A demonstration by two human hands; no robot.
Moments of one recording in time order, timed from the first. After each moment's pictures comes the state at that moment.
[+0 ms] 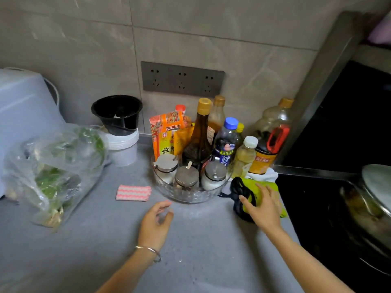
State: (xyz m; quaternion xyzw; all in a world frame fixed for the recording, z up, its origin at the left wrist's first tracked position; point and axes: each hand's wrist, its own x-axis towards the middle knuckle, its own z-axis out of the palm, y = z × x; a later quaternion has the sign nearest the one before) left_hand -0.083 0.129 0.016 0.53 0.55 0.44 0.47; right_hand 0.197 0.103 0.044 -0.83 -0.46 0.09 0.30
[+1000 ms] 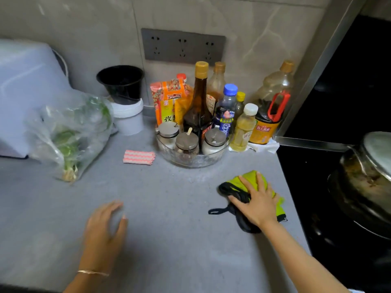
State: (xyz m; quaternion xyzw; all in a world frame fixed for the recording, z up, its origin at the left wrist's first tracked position) left_hand -0.191 0.023 -0.003 0.67 0.66 0.31 0.16; right_hand 0.194 0.036 0.004 -0.82 -0.55 0.10 0.06
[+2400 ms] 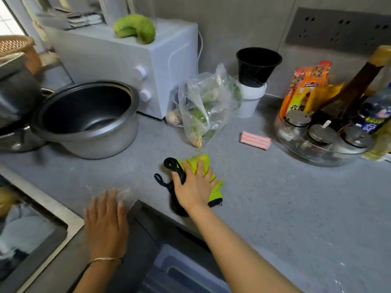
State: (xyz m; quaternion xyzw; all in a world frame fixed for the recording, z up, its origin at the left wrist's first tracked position) left_hand -0.436 -0.082 -0.020 0.47 0.85 0.25 0.00; right_hand -0.275 0.039 0.012 -0.67 -0.70 0.22 0.11
